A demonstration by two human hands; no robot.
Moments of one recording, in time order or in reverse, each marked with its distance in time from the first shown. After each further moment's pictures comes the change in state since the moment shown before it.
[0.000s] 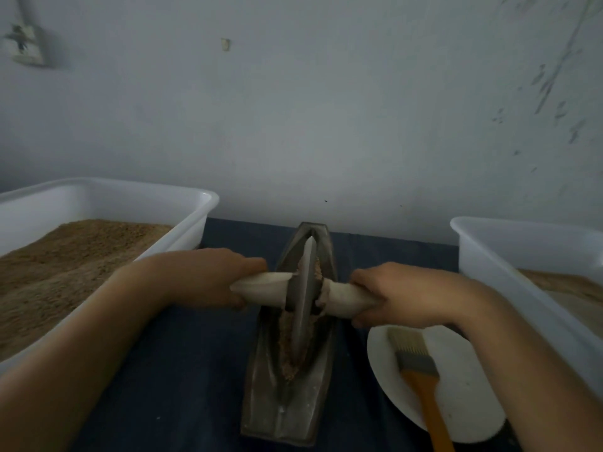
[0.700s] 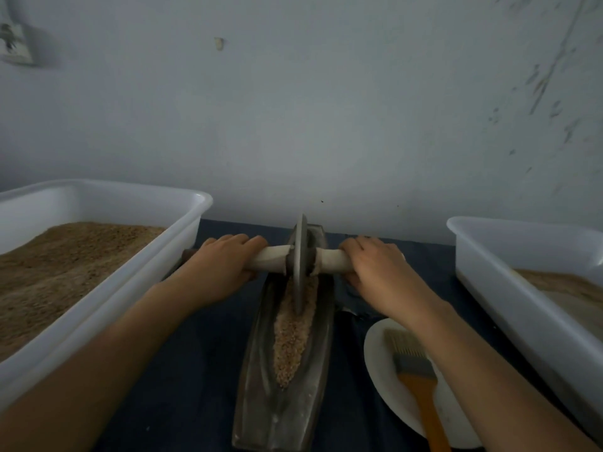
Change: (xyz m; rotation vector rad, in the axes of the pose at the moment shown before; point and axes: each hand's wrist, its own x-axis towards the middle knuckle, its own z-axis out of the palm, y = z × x) left_hand 0.051 -0.027 0.033 0.140 0.518 -0.106; right_hand 0.050 0.025 0.036 -0.268 0.618 0.097
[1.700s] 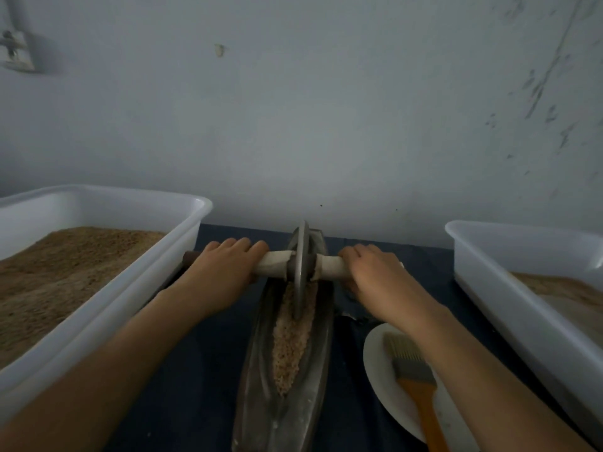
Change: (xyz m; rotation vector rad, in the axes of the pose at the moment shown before) left_hand 0.000 0.004 0.005 0.156 0.070 0.026; right_hand -0.002 -0.003 0.000 -0.008 -0.049 0.012
